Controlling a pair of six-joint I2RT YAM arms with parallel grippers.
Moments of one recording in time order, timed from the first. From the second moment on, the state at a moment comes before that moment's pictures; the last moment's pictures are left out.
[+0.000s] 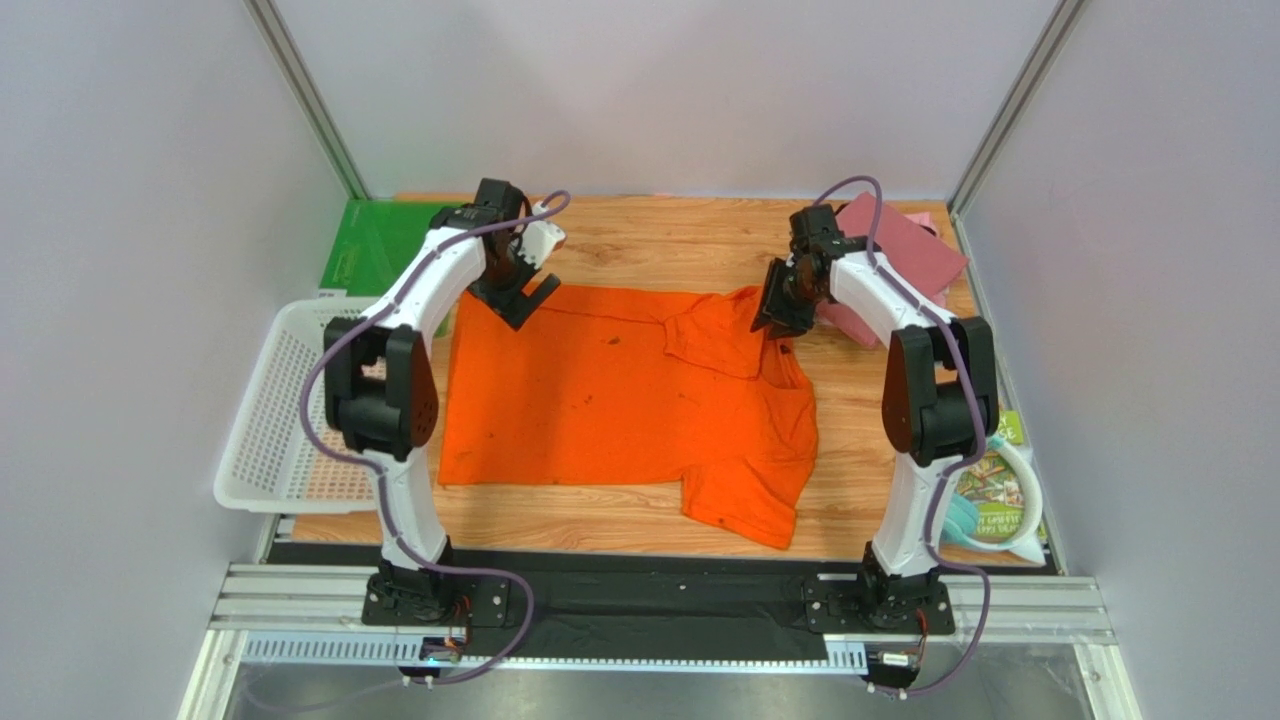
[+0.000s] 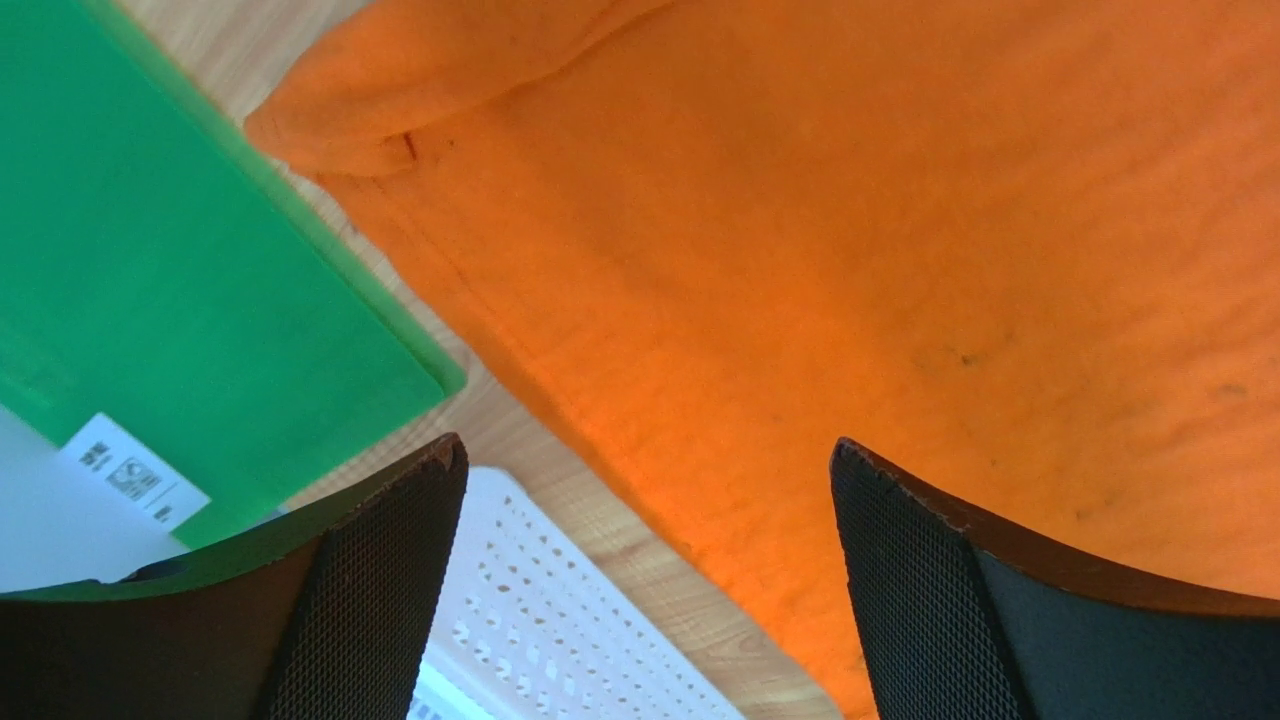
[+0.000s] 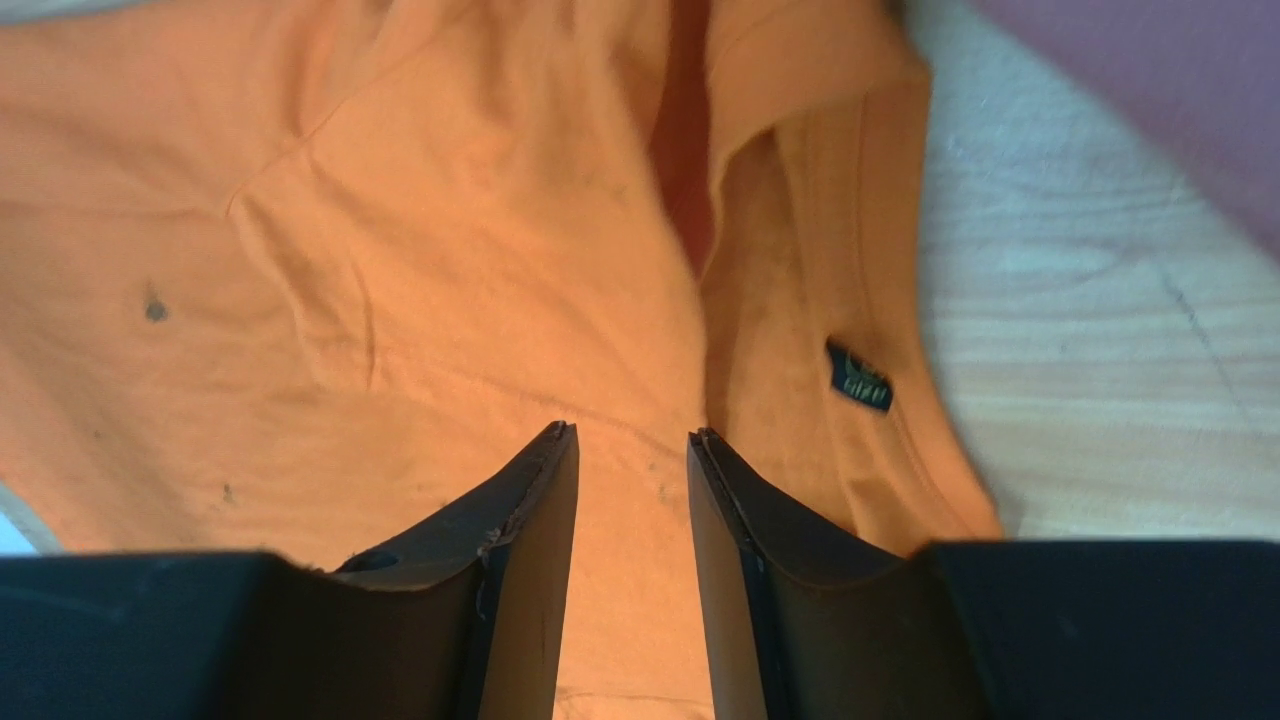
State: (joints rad) left arm -0.21 1.91 1.67 -0.94 -0.06 0.51; right arm 0.19 1.94 1.52 -0.71 -0.19 0.49
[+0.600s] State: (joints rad) left arm -0.11 2.33 2.18 -1.05 -0.09 0.38; right arm 0.14 2.10 1.69 -0.72 -0.23 0.49
